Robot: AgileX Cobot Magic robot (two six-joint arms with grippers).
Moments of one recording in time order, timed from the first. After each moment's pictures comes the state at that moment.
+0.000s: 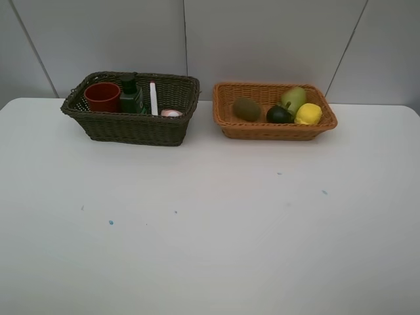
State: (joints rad) left arm -0.05 -0.01 -0.50 0.00 1.07 -0.07; right arm -0.04 0.00 -0.52 -0.13 1.06 0.00
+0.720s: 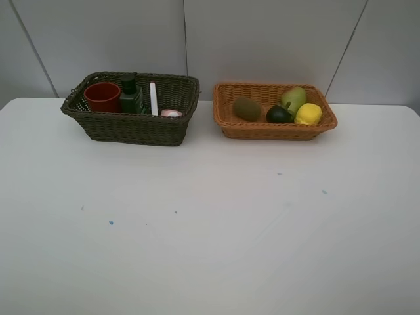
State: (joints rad) left arm -0.05 -0.01 -0.50 0.00 1.07 -0.07; right arm -0.04 0.00 -0.52 -0.13 1.06 0.00
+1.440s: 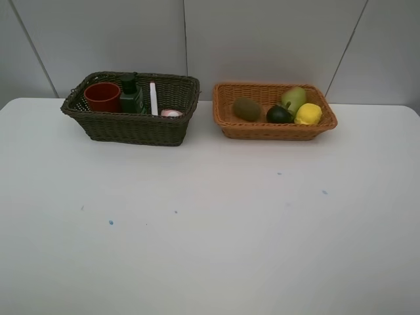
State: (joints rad) left arm -0.05 -0.01 -0.50 0.00 1.07 -0.07; right arm -0.04 0.00 -0.52 -0.13 1.06 0.00
